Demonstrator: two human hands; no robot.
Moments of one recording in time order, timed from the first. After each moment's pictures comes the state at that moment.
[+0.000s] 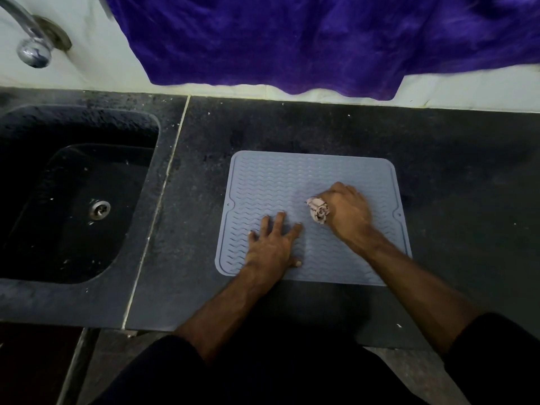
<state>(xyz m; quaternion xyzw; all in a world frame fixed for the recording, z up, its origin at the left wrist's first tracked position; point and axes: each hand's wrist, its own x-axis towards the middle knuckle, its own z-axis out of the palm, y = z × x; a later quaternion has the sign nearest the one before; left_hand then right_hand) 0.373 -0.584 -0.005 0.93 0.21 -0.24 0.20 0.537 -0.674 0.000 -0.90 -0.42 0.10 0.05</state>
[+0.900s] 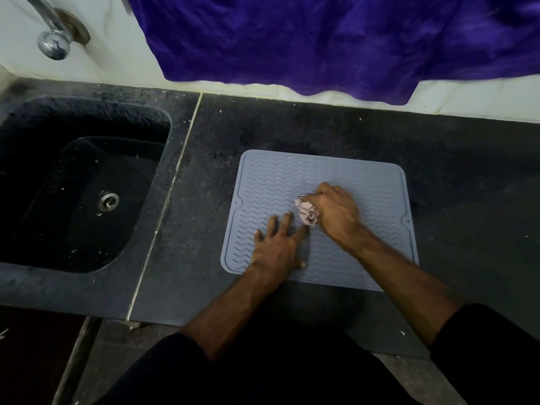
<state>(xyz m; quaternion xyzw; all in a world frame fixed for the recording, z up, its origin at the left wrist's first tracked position) 0.371 -0.585 -0.009 0.93 0.22 -0.23 0.20 0.525 -0.644 -0.008 -0.87 -0.47 0.12 0.04</state>
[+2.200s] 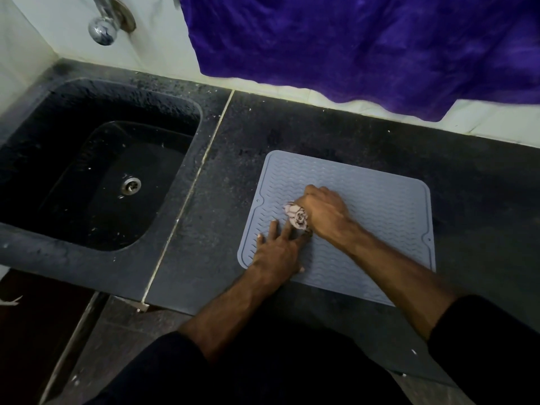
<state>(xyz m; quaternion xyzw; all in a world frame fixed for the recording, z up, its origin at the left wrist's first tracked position) 0.347 -0.571 -0.004 0.91 0.25 -0.24 0.22 0.488 -0.591 0.019 -0.82 -0.56 0.13 -0.06</state>
